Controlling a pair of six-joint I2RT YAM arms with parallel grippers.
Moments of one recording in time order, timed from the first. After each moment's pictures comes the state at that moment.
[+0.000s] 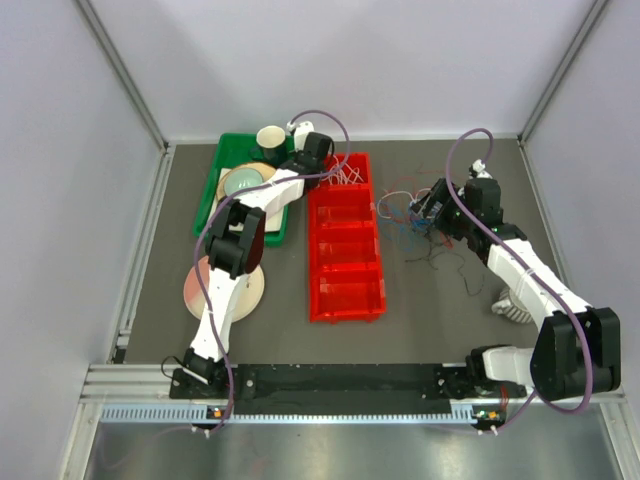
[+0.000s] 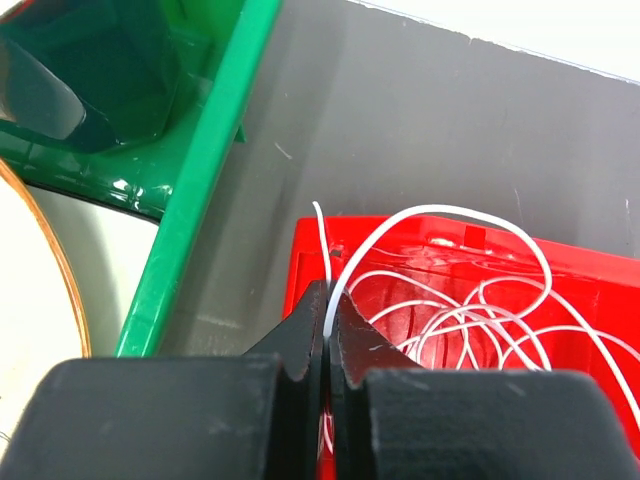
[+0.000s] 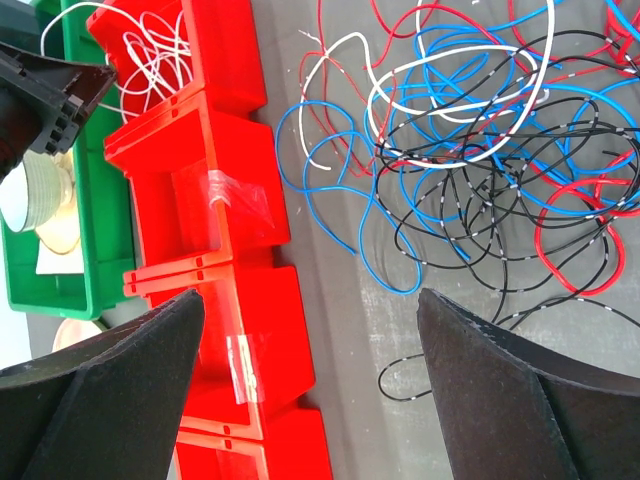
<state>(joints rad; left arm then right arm) -0.45 2.38 1.97 -0.21 -0.46 -0.53 0.15 1.26 0.85 -0.17 -0.14 0.66</state>
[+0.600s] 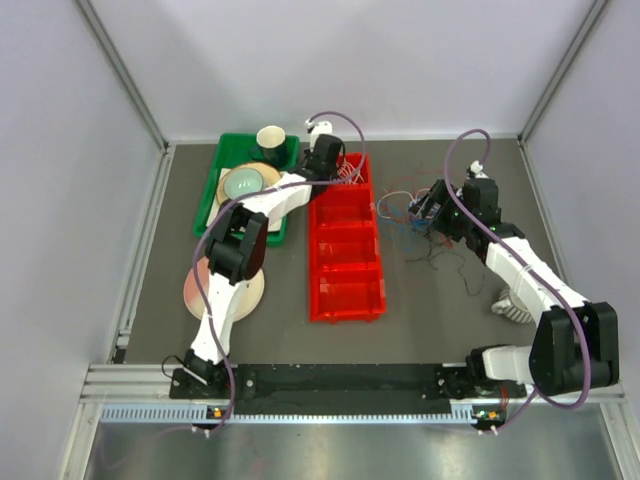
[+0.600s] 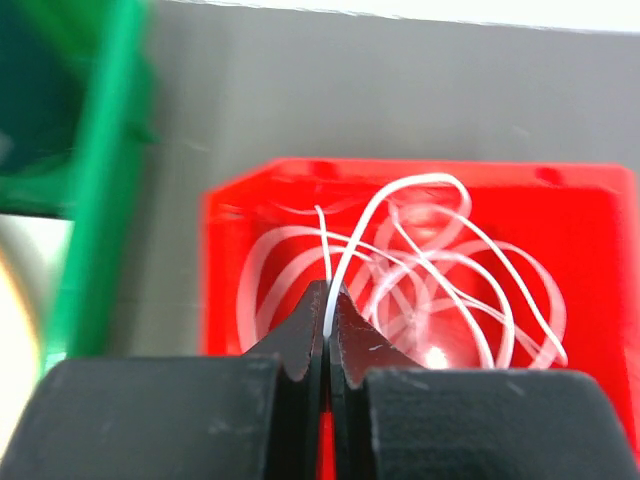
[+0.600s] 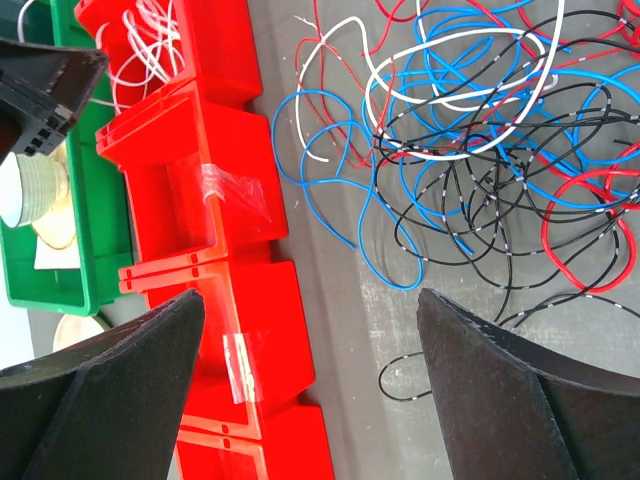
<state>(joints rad) -0.52 2.31 1.90 -0.14 -0.43 -0.39 0.15 1.28 0.85 -0.17 -0.16 0.67</state>
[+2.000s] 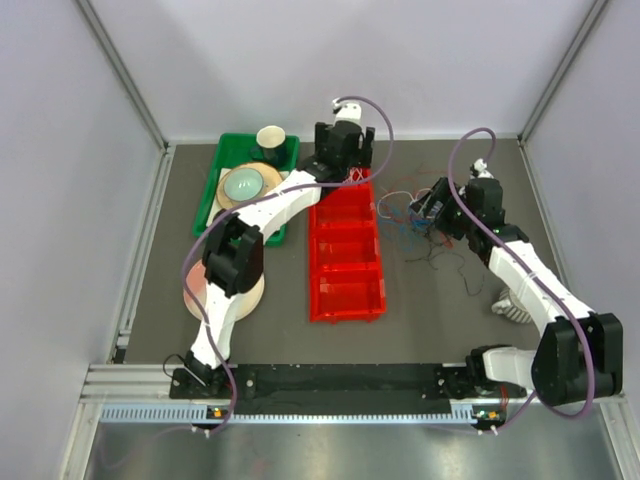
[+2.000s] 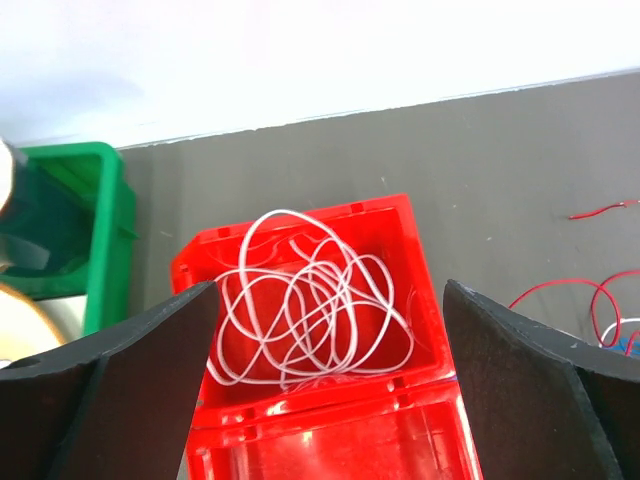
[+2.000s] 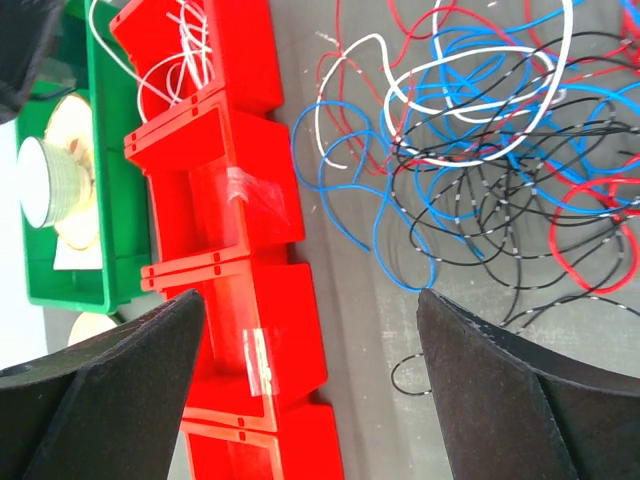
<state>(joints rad) -0.64 2.21 1.98 -0.15 -0.45 -0.19 0.16 1.23 0.85 -0.17 -0.16 0.67</state>
